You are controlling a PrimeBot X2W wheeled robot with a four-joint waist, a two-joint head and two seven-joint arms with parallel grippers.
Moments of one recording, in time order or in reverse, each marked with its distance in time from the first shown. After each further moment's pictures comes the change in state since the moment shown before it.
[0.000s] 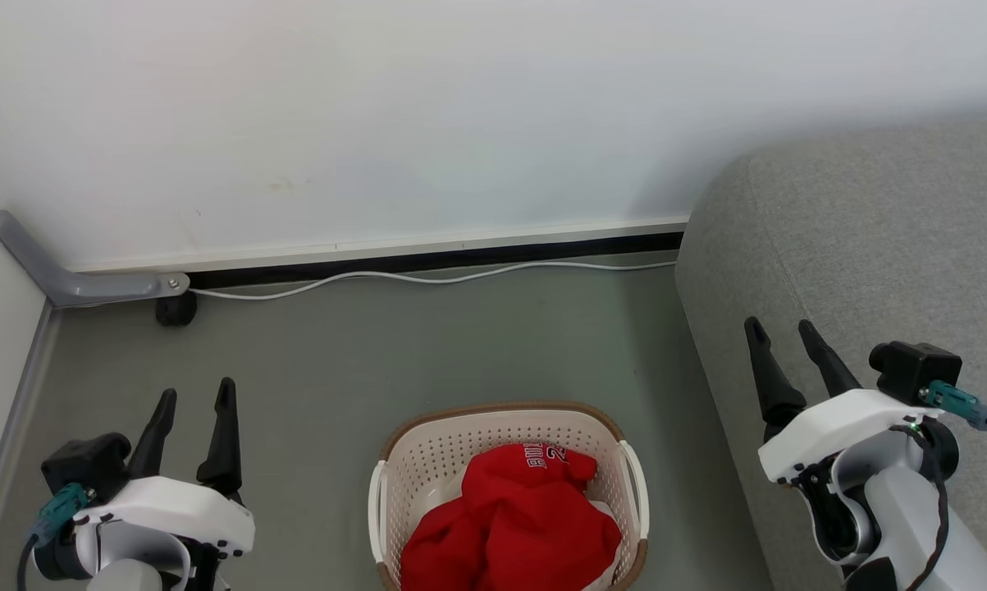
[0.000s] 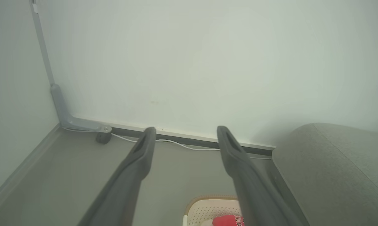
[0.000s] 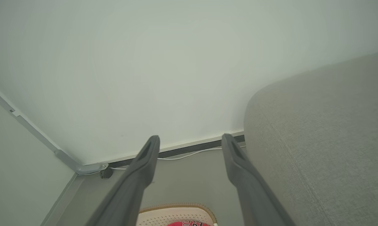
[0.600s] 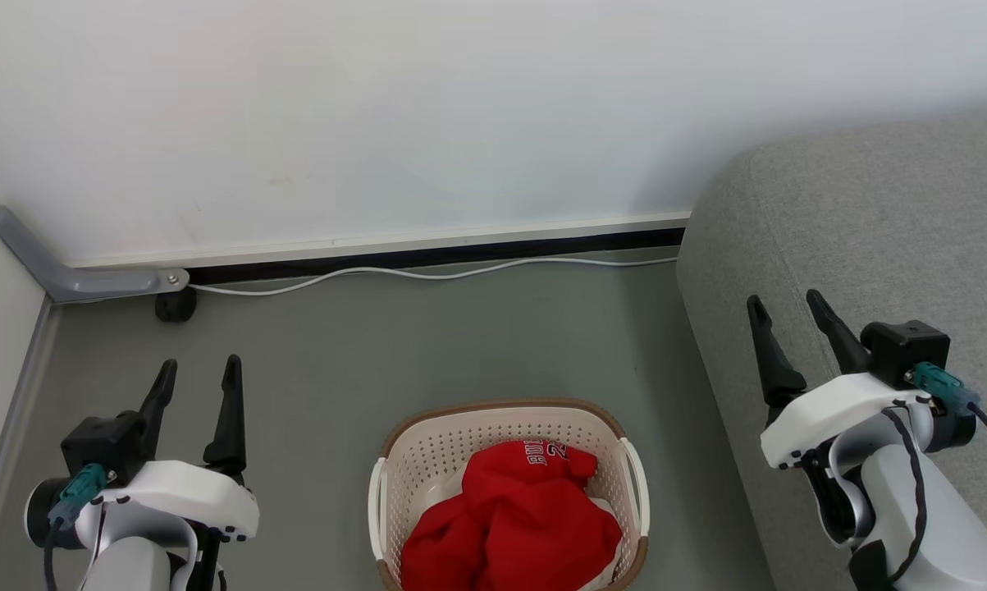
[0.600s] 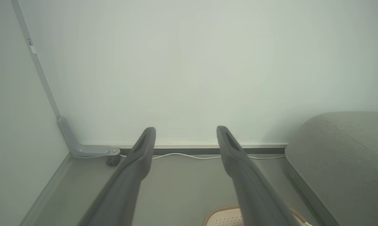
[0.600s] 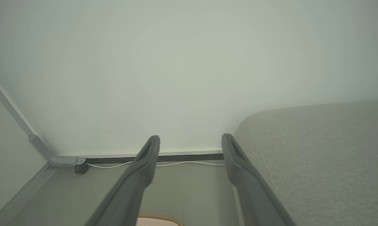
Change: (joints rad) left arm -0.044 -0.011 0.024 0.009 0.190 -0.010 -0.054; right arm -0.052 -0.007 -0.011 0.036 -0.199 0.000 -0.053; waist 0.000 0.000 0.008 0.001
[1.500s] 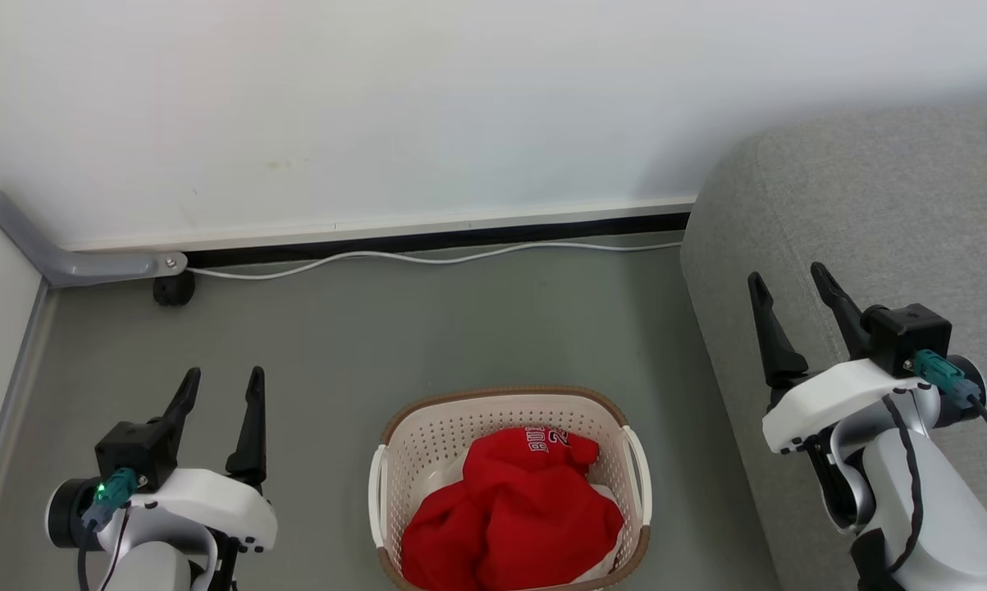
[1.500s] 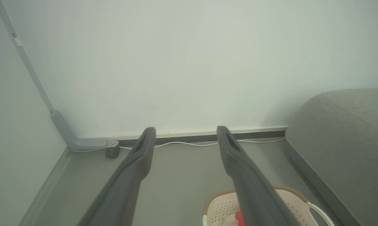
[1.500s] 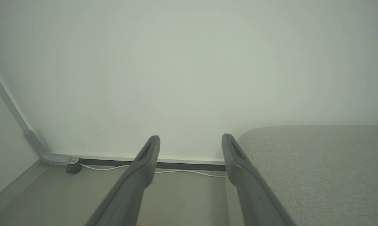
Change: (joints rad) left arm -0.002 -0.016 -0.014 0.034 0.069 0.000 -0.018; right arm -0.015 0.004 -0.027 -0.034 -0.107 0.000 -0.026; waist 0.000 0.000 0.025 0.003
